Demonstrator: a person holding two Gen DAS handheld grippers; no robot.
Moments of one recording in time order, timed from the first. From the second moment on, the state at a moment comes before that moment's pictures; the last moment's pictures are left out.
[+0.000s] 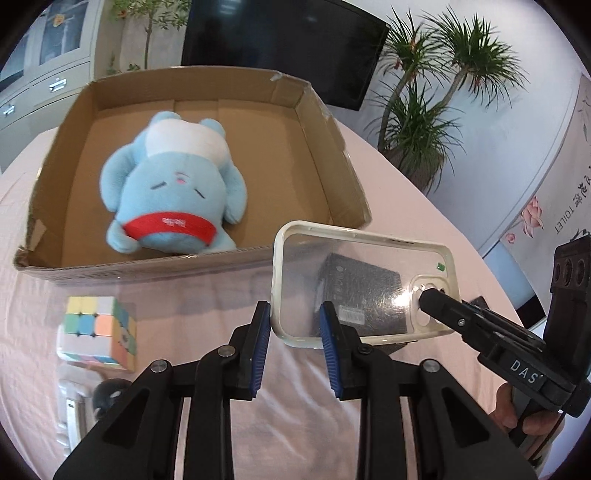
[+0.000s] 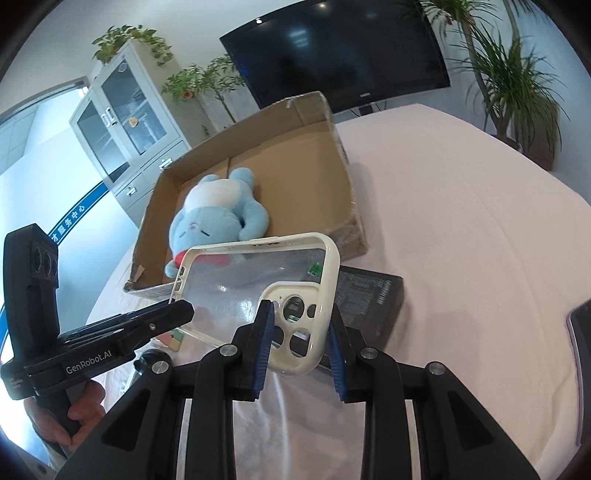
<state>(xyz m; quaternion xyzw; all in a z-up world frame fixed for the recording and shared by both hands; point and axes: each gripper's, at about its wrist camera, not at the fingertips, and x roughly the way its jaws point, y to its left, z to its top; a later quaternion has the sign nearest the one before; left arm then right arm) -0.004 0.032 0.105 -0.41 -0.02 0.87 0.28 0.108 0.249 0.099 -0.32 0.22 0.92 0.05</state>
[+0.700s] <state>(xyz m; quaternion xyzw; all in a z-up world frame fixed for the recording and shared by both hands) -0.064 -0.024 0.177 -0.34 -0.06 0.91 0.23 0.017 0.204 0.189 -0.26 0.13 0.96 -0.01</state>
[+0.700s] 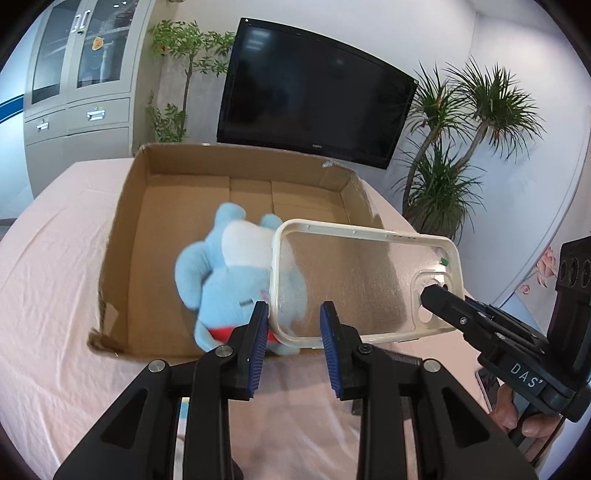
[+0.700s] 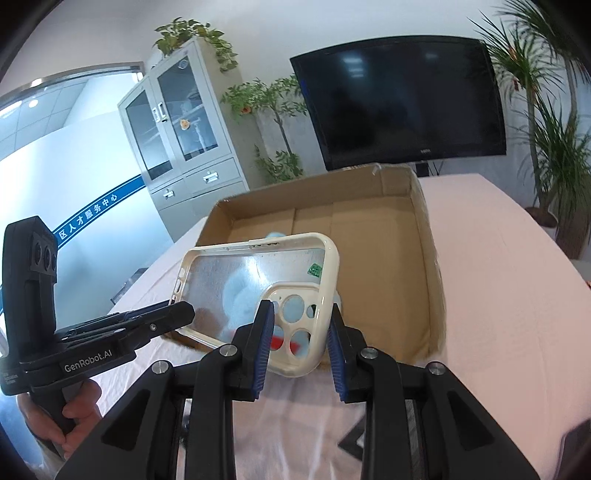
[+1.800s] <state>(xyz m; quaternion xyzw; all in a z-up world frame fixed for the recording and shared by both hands) -0.164 0.073 0.113 -0.45 0.04 0.86 0.23 -0.110 0.286 0.120 -0.35 0.20 0.91 0.06</state>
